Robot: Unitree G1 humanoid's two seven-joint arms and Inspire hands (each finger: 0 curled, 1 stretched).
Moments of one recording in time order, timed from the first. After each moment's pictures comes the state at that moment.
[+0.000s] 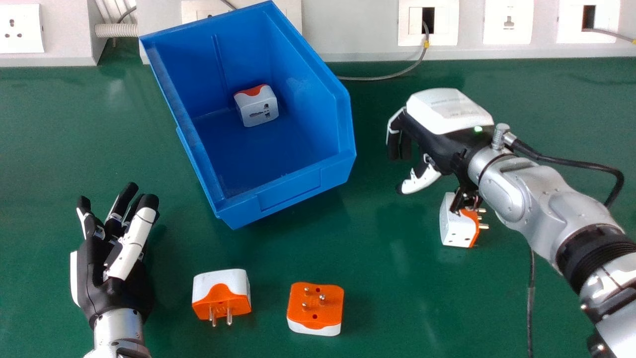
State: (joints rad) left arm -0.39 0.09 0.57 1.09 -0.49 -0.57 -0.36; right arm -0.94 -0.39 0.54 1.04 -0.75 -0.28 -0.10
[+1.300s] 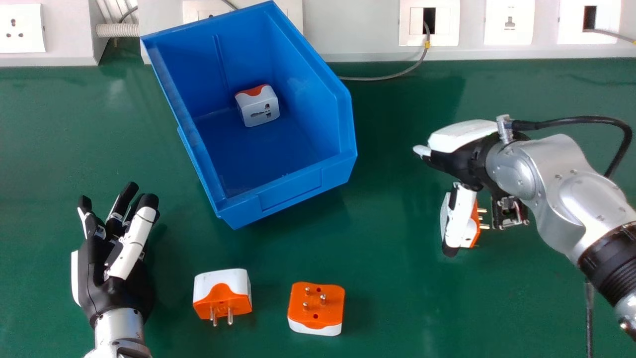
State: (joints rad) left arm -0.39 0.09 0.57 1.10 -0.49 -0.57 -0.37; right arm -0.86 -0.52 0.59 0.63 -0.88 0.08 0.63
